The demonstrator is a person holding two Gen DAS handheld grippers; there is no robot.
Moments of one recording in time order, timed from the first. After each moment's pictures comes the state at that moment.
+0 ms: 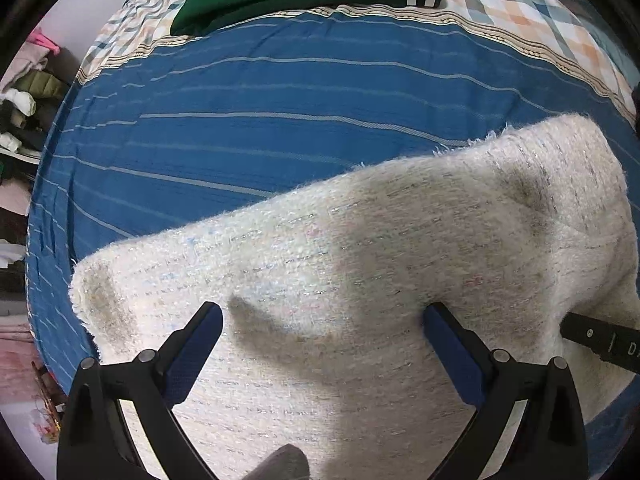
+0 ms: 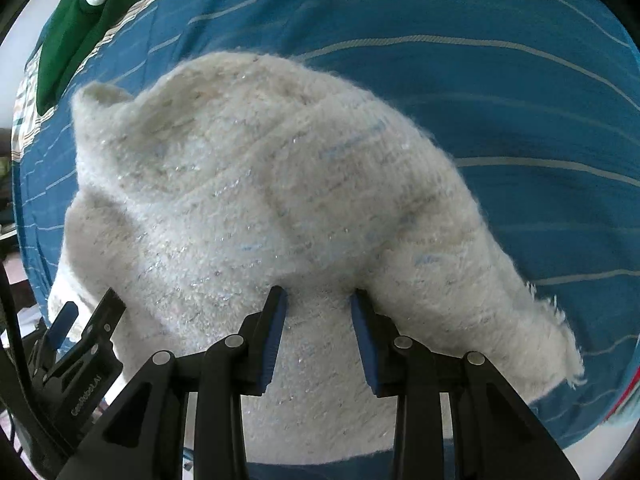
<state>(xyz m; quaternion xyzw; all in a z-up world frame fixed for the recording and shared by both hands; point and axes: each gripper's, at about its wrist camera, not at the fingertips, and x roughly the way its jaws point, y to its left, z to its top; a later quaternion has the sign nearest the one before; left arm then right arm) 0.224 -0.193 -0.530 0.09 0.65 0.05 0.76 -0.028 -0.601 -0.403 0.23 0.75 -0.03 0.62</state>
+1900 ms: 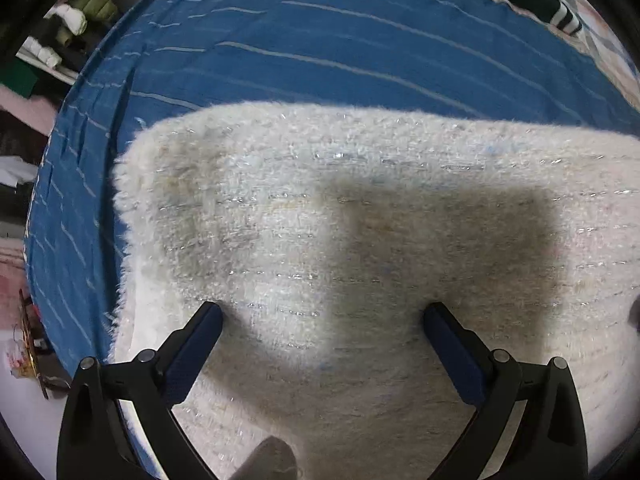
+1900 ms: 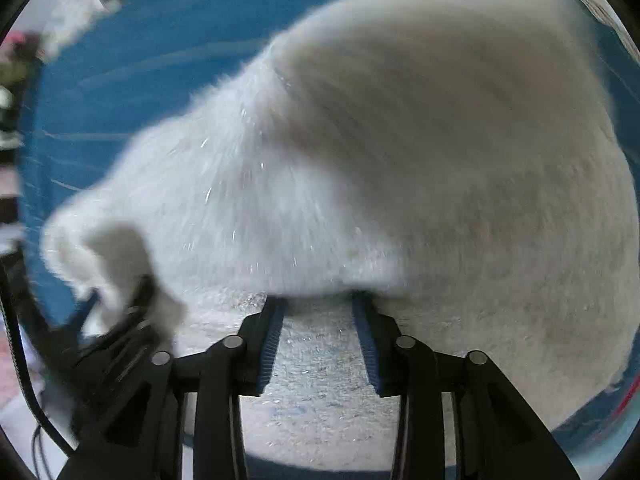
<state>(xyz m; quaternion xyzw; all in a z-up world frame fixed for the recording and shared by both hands) 0.186 -0.056 -0.553 0.02 0.65 0.15 0.75 -0.026 -0.473 -0.377 0.16 0.75 0.08 0.64</state>
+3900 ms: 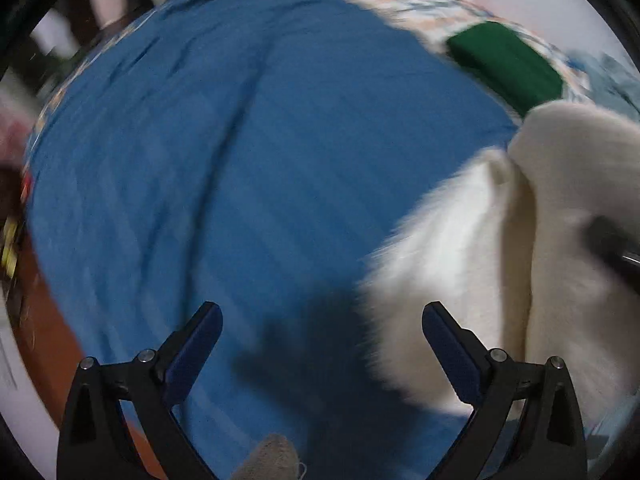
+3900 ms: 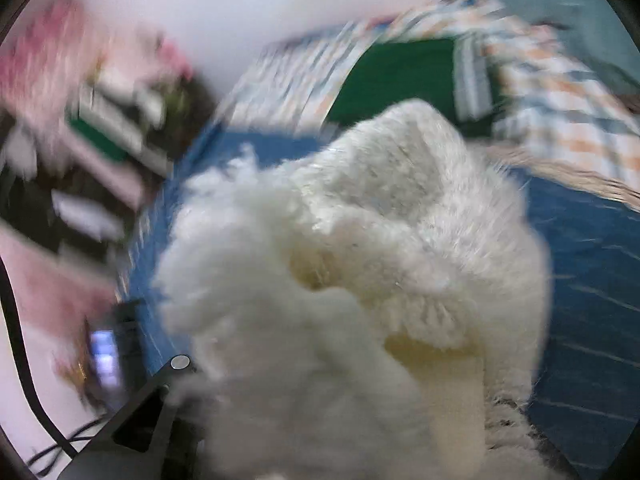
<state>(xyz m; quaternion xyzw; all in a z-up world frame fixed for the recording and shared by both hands) 0.081 0.008 -0.484 -0.20 0.56 0.22 0.77 -0.097 -0.366 -0.235 0.11 0.53 0.26 0.80</state>
